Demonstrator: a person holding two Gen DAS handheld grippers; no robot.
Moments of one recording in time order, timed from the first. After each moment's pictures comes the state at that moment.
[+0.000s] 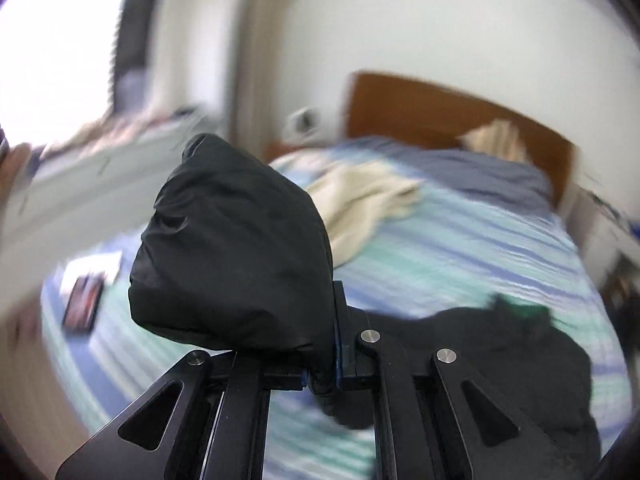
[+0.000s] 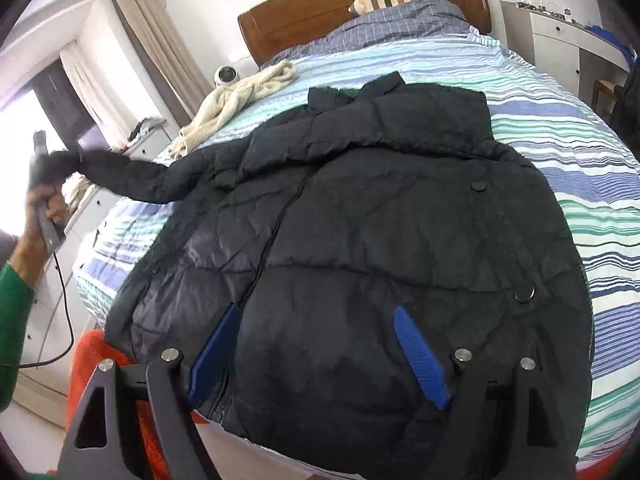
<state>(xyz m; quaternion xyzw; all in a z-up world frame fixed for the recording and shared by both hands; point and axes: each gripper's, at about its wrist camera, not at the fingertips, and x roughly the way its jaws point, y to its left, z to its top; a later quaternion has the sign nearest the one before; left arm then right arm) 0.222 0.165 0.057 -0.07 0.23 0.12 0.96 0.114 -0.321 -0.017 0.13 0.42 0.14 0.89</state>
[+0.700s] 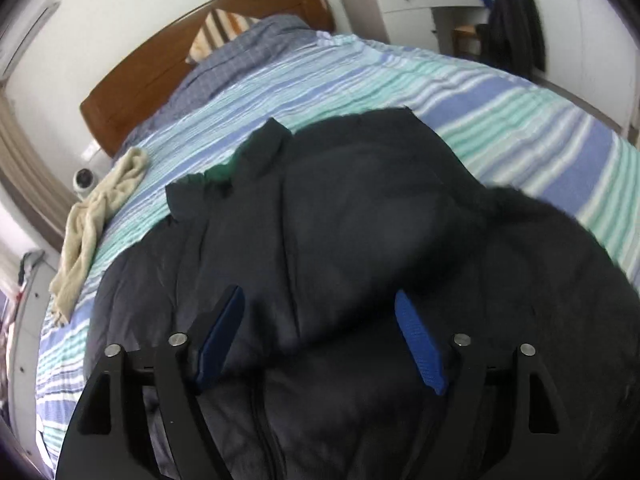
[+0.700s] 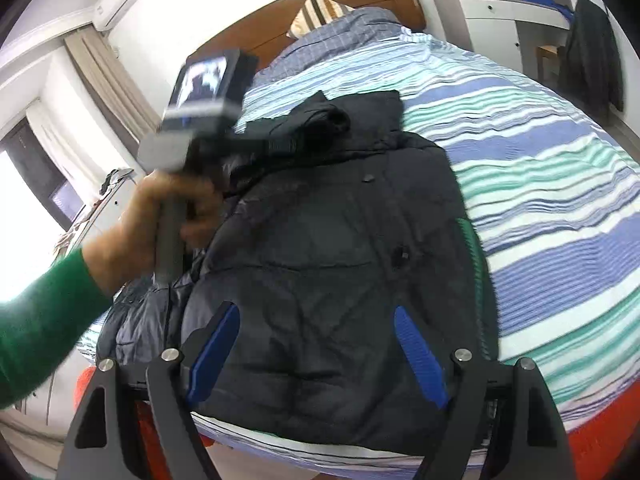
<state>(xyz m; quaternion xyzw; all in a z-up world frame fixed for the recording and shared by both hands) 0.232 -0.219 -0.116 0.24 0.36 -0.15 0.89 0.079 -0.401 -0.027 0.20 0.41 0.06 0.89</state>
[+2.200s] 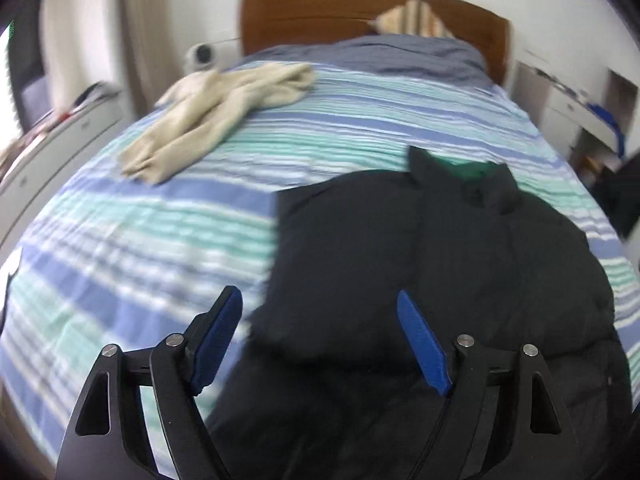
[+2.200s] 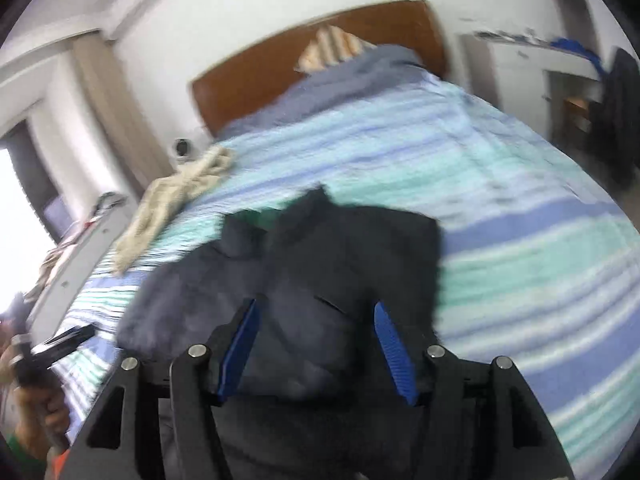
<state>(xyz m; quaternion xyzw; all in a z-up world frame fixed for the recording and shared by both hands) 0.308 0.003 -0.096 0.00 0.39 0.01 0.92 0.340 -0.410 0.012 0.16 0.34 0.11 0.92</state>
